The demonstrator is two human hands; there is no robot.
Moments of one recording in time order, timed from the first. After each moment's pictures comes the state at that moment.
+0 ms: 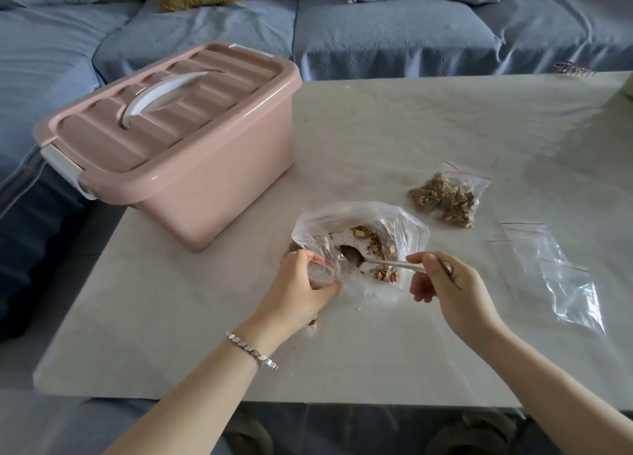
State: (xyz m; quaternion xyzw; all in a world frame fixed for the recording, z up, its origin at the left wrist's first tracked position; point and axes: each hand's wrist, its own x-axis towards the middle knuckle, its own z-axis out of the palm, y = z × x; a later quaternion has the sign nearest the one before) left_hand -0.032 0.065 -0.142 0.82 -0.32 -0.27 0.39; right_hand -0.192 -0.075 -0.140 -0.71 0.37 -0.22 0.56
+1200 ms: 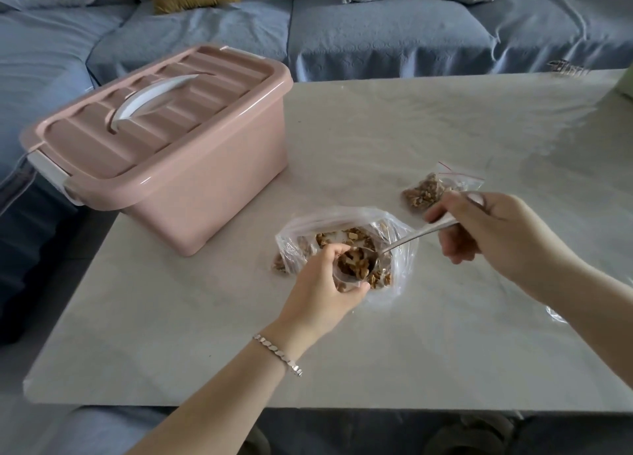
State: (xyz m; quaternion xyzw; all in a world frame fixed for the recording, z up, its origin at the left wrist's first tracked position) left_hand -0.056 0.041 -0.145 0.79 -0.39 -0.23 0.41; right_hand -0.184 -0.103 -0.040 -0.75 0.34 -0.17 0.53
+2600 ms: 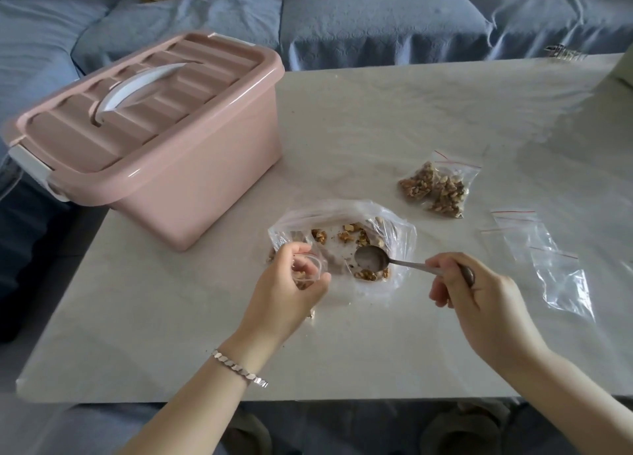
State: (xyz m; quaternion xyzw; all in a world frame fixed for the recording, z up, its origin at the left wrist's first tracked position) left_hand -0.041 0.072 -0.142 0.79 -0.31 -0.24 0.47; right_hand -0.228 -0.069 -0.122 -0.82 0.33 -0.25 0.40
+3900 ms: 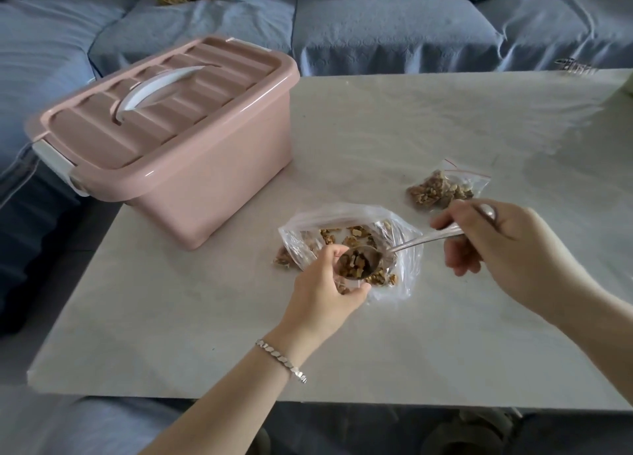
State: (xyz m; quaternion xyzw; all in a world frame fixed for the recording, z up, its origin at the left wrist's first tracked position) left_hand -0.061 0.049 -0.144 0.79 -0.37 -0.23 0.43; right_hand -0.194 -0.084 -0.040 -0.79 0.33 -0.19 0.48
